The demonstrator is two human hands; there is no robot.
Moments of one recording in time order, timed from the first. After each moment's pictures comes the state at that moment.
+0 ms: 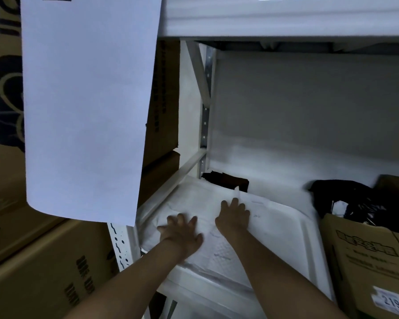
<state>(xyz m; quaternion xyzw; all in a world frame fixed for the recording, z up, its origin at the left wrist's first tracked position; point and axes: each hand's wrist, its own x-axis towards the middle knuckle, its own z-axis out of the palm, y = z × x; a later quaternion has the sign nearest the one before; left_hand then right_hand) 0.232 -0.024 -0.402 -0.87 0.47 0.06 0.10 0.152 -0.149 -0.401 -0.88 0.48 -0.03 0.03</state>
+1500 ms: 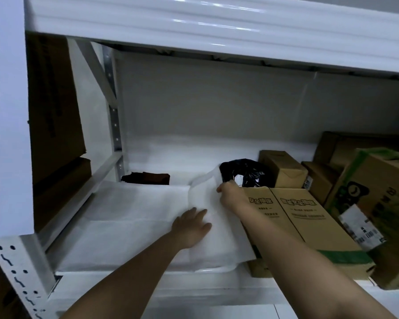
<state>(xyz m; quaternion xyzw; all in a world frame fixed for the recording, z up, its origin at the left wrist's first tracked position) 0.092 -0.105 -0.396 -0.70 0.68 0.20 -0.09 -0.034 -0.178 -0.325 -0.79 0.60 -0.10 0.12</state>
